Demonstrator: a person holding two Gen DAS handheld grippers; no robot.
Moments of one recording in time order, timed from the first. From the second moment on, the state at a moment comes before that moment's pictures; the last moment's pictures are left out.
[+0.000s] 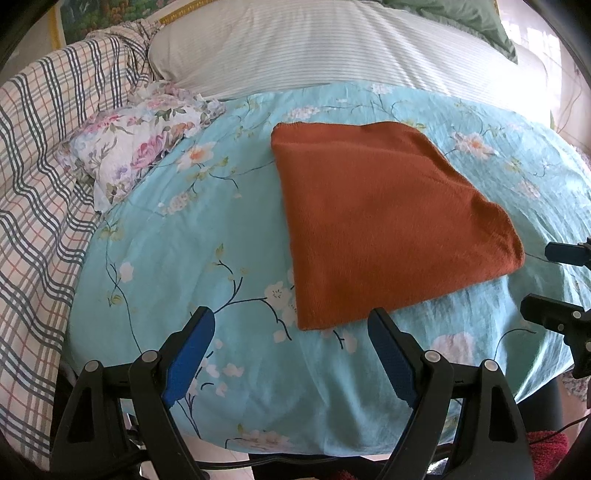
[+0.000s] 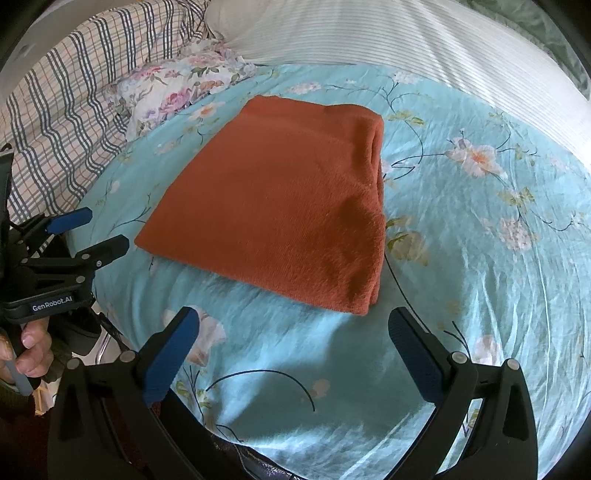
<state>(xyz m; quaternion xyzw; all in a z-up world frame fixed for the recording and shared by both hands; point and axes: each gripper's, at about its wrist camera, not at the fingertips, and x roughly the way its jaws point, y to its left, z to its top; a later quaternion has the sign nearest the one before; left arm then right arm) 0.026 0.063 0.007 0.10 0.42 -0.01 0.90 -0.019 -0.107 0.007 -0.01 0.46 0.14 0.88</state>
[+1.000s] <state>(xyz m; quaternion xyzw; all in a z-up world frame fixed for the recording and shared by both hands) 0.029 0.066 0.003 0.09 0.42 -0.01 0.90 -0.017 -0.105 0.006 -0.01 0.46 0.14 0.88</state>
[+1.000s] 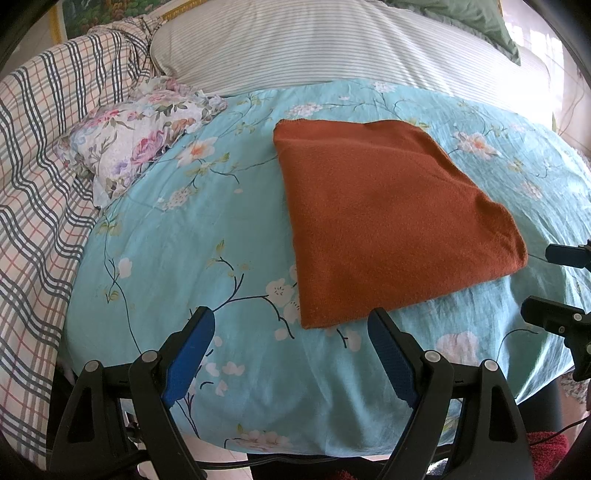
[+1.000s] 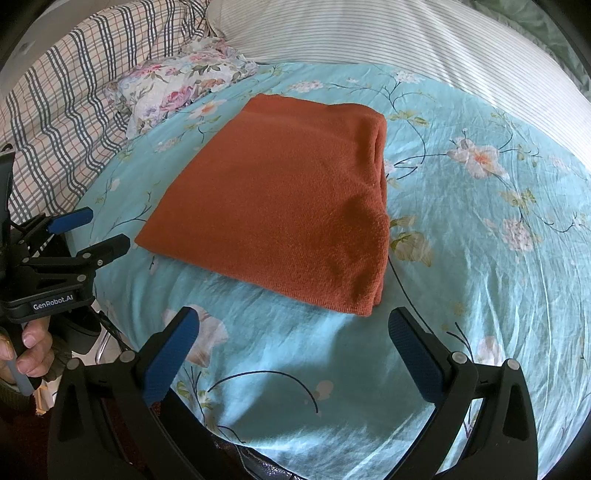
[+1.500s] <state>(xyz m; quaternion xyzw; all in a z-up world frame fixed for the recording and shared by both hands) 0.026 0.063 0.006 0.09 0.42 -0.01 0.91 -0.020 -0.099 0.008 -0.01 0.45 0.14 0.88</state>
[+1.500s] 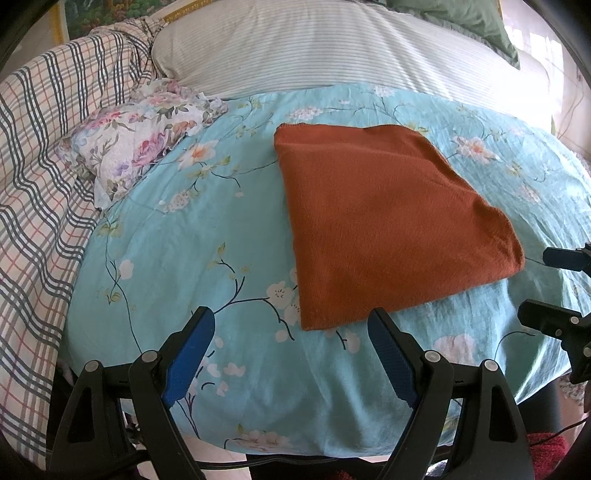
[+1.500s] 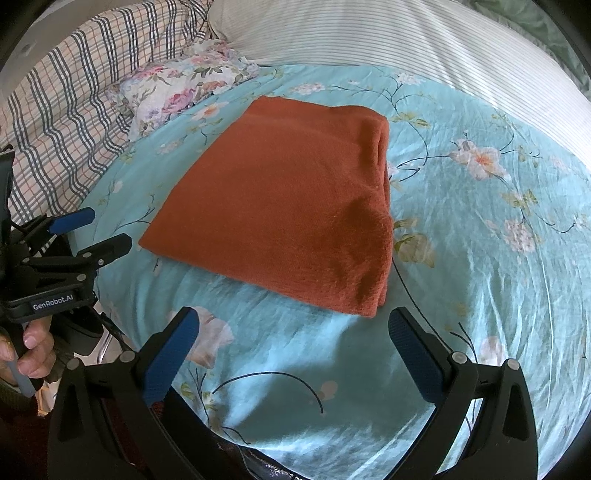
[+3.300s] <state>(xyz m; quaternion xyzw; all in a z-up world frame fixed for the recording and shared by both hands) 0.031 0.051 0.013 0.08 0.41 -0.01 0.91 -0.011 -0.105 0.020 -0.01 0.44 0.13 0.89</state>
